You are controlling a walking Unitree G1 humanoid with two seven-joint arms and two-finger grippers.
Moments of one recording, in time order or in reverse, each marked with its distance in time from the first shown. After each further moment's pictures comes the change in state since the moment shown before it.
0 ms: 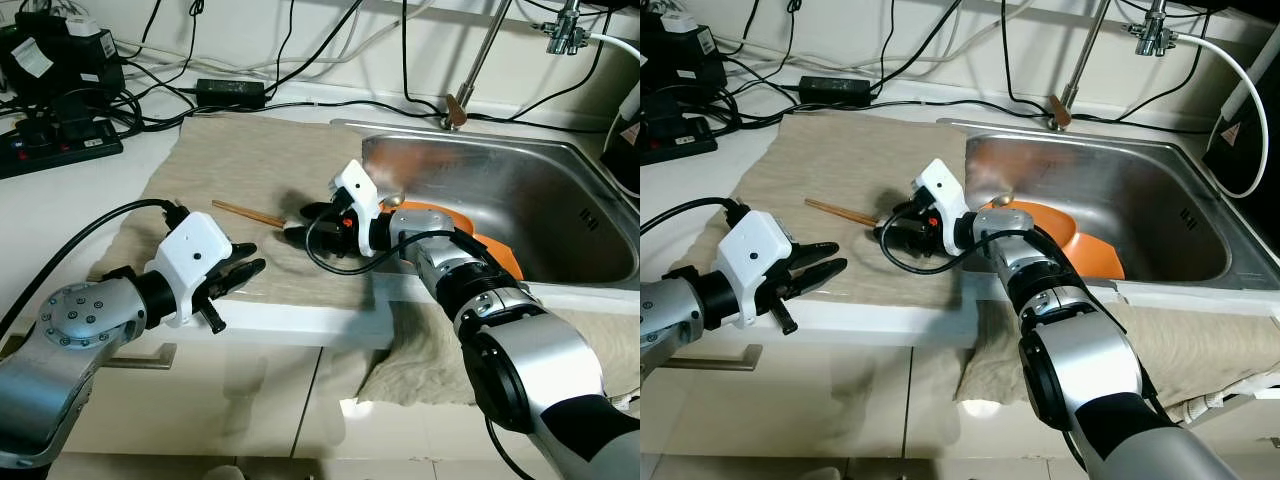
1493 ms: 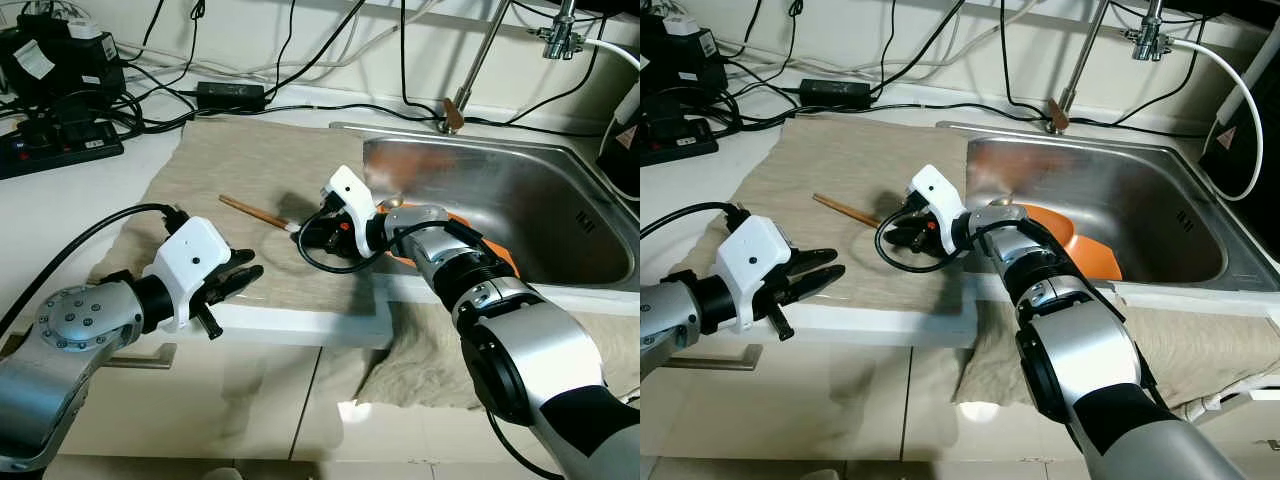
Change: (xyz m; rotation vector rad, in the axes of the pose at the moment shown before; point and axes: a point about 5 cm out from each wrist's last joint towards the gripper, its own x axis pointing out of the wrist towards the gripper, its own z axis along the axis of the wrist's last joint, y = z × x) left arm -0.002 -0.002 -0.003 -0.007 0.024 -0.020; right arm 0.001 -0.003 0.000 0.044 0.129 -0.012
